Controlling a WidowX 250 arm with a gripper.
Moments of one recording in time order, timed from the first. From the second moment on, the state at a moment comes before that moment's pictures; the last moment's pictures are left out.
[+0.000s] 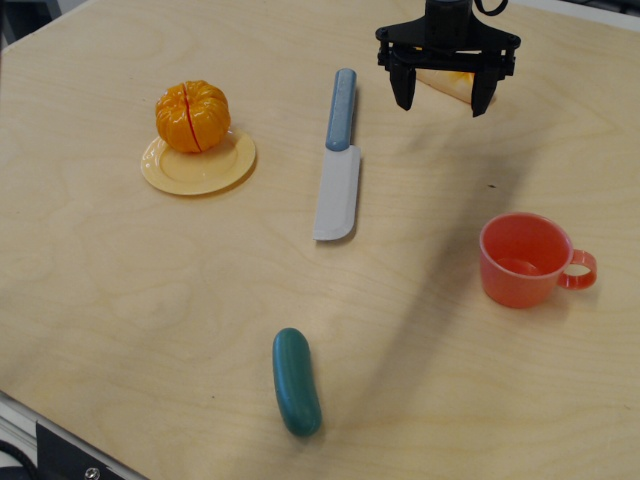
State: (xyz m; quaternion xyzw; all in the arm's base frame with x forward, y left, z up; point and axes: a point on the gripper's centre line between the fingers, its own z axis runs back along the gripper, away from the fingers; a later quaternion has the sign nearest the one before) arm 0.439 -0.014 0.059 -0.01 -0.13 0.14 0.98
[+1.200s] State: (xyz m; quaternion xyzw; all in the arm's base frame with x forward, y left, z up) arm 0.299 -0.017 0.064 0.03 -0.10 0.17 0.98
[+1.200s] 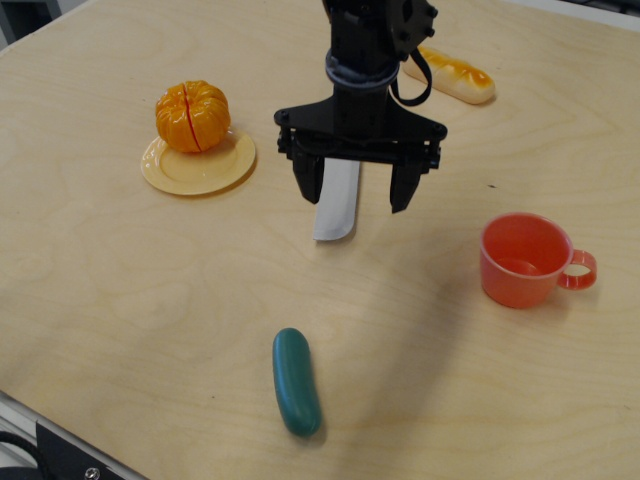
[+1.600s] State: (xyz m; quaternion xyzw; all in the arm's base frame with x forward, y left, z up) arm 0.239 -0.024 0.063 0.04 -0.10 0.15 0.98
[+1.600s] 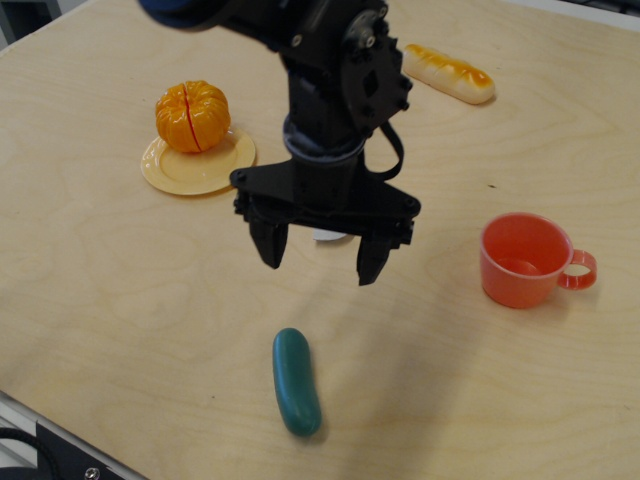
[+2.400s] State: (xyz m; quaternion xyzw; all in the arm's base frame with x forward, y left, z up) arm 0.185 -0.033 0.032 0.03 -0.03 0.20 0.98
